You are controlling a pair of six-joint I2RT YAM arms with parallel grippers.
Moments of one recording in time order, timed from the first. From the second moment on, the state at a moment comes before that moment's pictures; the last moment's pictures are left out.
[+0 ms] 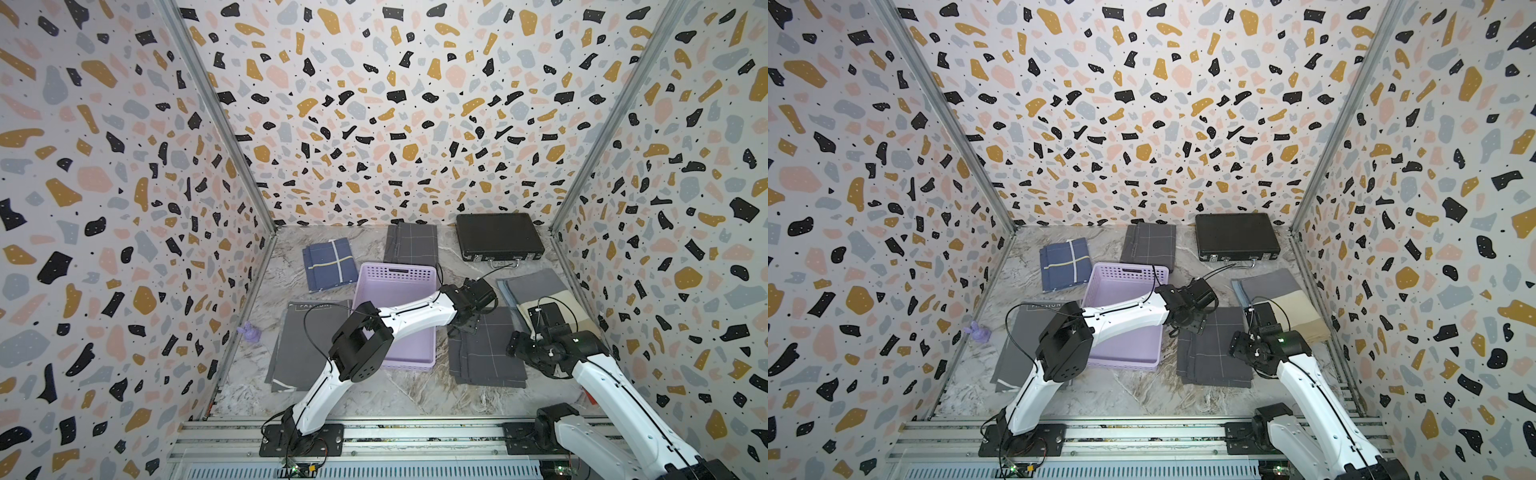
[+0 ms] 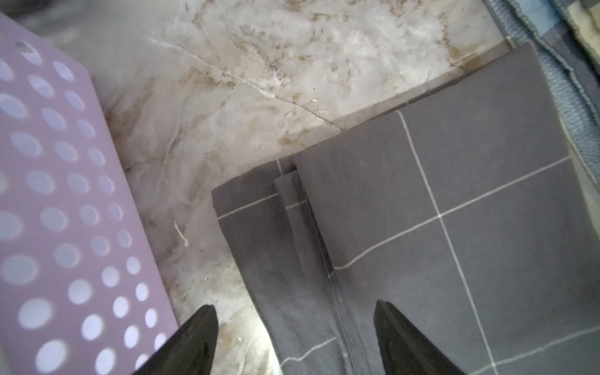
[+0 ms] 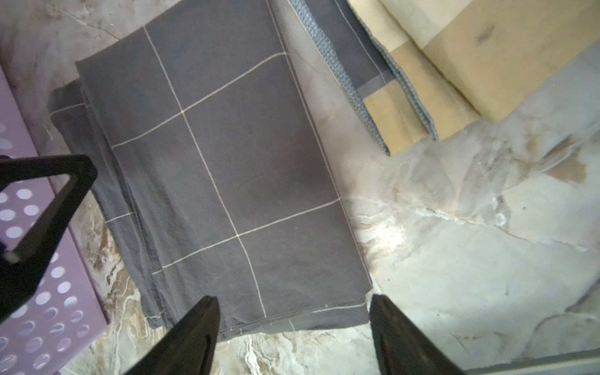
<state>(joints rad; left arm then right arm) -1.04 2.26 1.90 -0.81 -0.23 -0.57 0.24 0.87 0.66 -0.99 0.01 0.62</state>
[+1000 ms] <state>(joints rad) -0.99 2.42 2.02 -0.73 -0.16 -0.63 0.24 1.04 0.56 -0.90 -0.04 0.66</state>
